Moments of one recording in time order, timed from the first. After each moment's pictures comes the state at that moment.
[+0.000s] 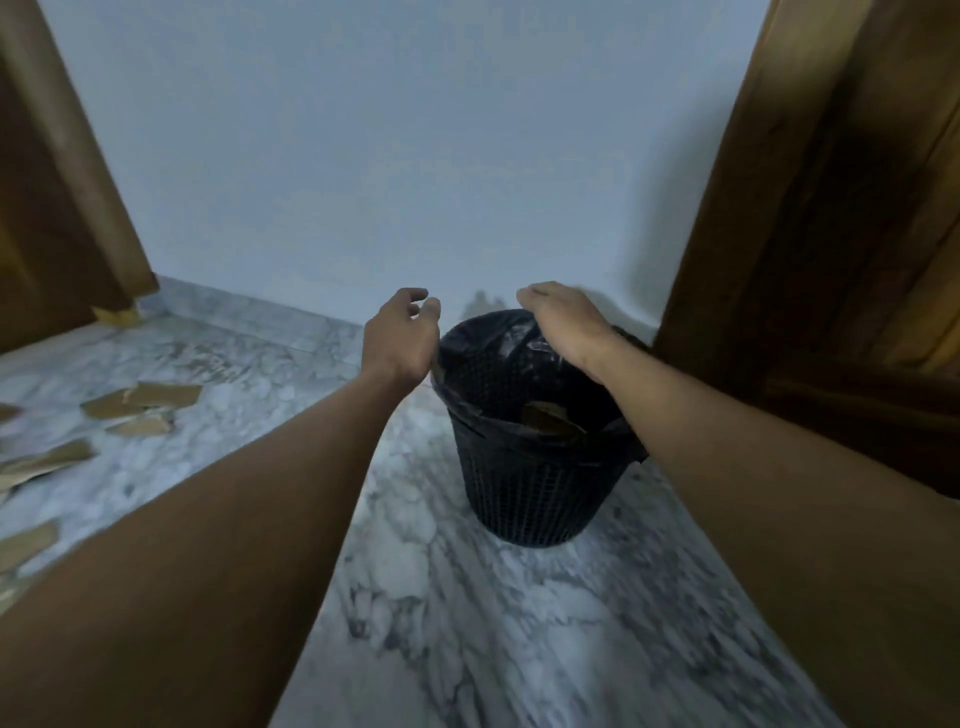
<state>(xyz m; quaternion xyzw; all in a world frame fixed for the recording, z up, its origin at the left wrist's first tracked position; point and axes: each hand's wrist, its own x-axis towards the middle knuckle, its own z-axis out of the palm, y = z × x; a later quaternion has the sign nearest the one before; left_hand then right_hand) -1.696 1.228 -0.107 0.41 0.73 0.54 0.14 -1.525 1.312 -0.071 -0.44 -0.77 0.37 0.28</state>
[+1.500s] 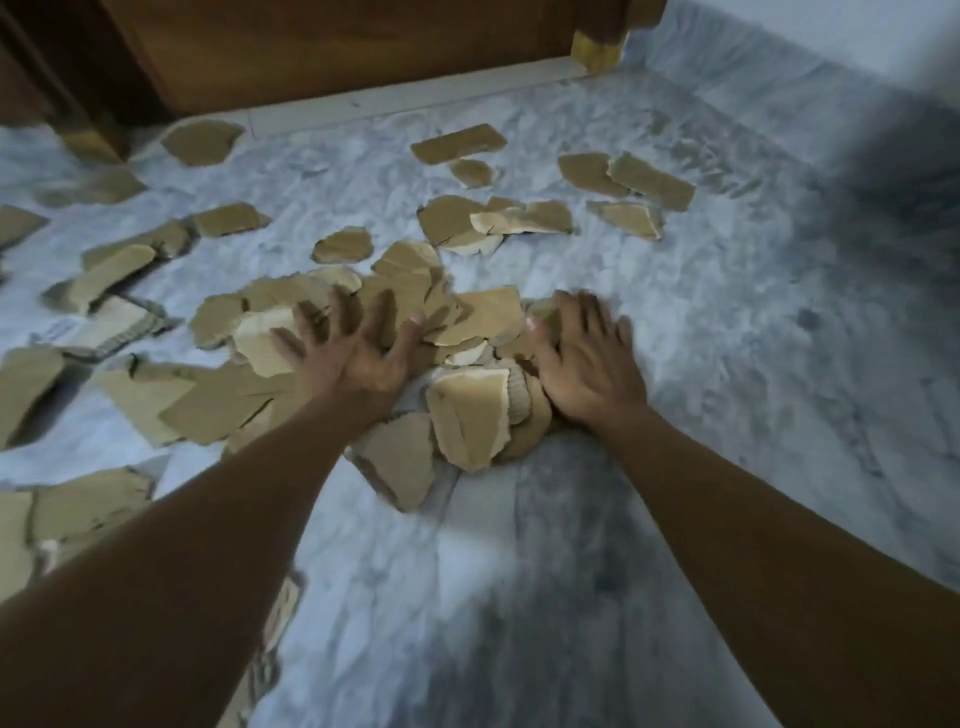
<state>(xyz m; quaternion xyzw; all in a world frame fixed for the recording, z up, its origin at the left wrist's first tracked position) -2.133 0.817 -0.409 0.07 0.99 0.10 0.05 -2.048 1.046 -0.412 -0.17 -0.96 0.22 0.06</state>
